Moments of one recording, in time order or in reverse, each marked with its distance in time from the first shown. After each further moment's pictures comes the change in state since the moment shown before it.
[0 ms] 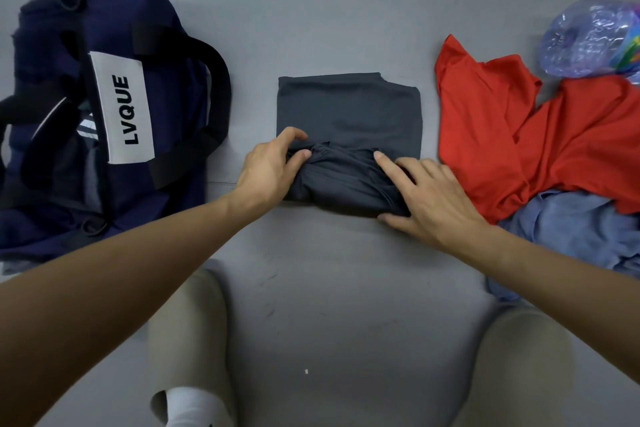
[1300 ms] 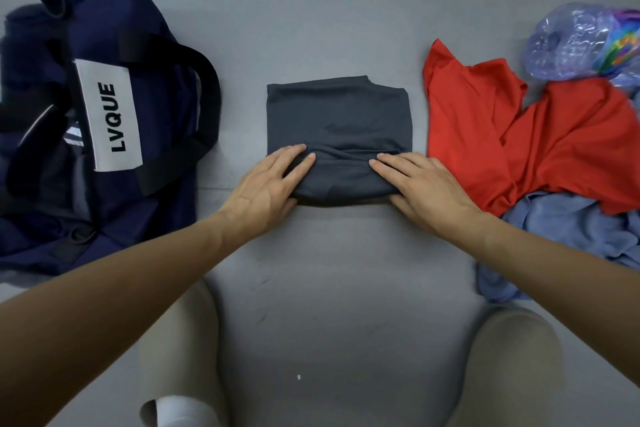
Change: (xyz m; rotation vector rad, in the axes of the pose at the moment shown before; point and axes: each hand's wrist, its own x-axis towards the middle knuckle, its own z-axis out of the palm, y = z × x) left_hand -0.011 -0.030 0.017 0.523 -0.083 0.548; right_hand 0.016 0.025 0.007 0.025 -0.030 -0.069
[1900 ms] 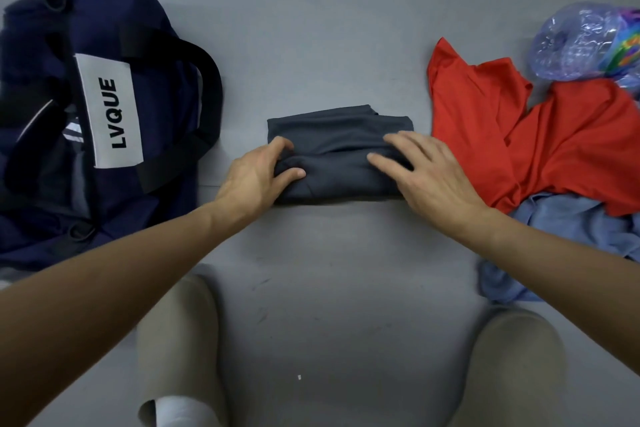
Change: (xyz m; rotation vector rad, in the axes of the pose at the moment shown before) left_hand 0.010 -0.004 -0.021 -0.341 0.037 -0.423; right_hand 0.003 0.001 -0.006 -0.133 0.263 -0.072
